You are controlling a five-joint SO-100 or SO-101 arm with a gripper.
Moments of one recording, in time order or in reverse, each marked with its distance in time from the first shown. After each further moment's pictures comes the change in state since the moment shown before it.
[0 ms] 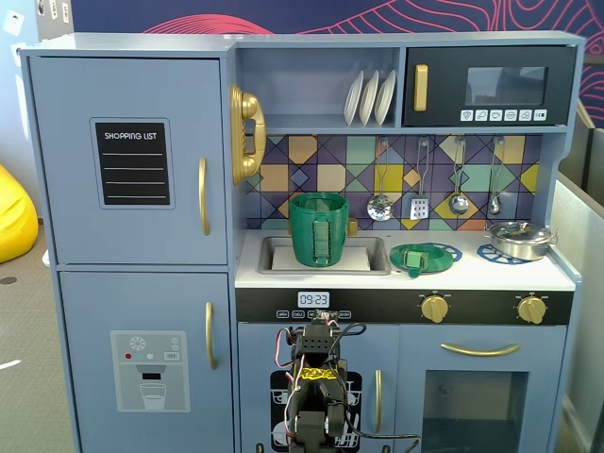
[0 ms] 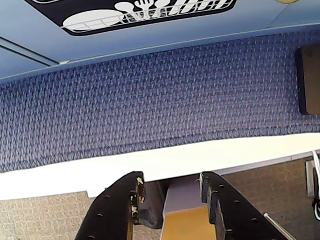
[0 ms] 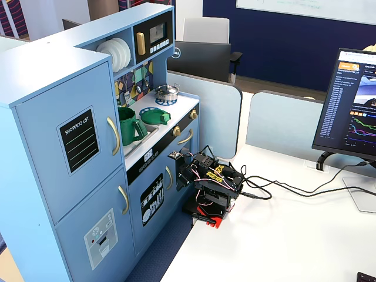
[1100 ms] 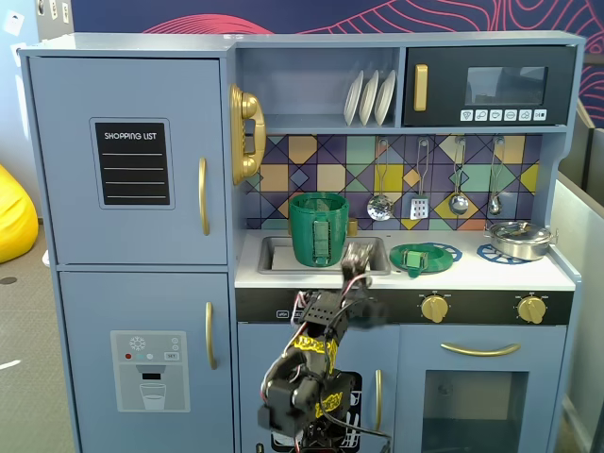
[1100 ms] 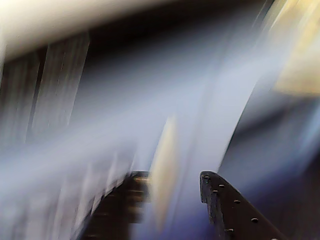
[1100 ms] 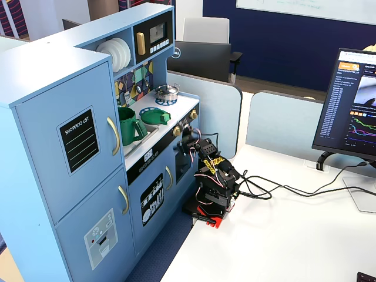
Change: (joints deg) arm 25.9 -16.2 -24.6 -37.6 -8.4
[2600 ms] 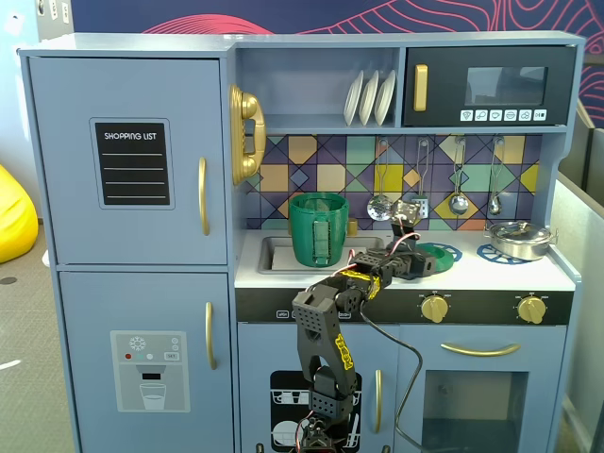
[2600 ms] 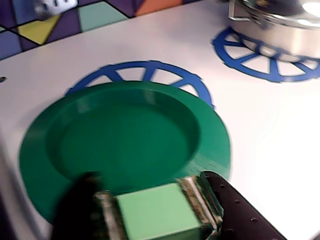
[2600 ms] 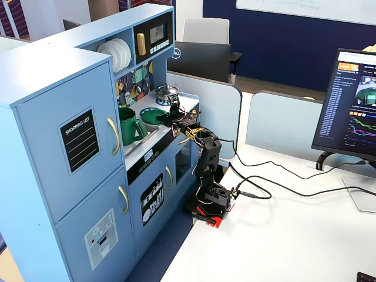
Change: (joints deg) arm 3.7 -60.3 -38.1 -35.4 4.0
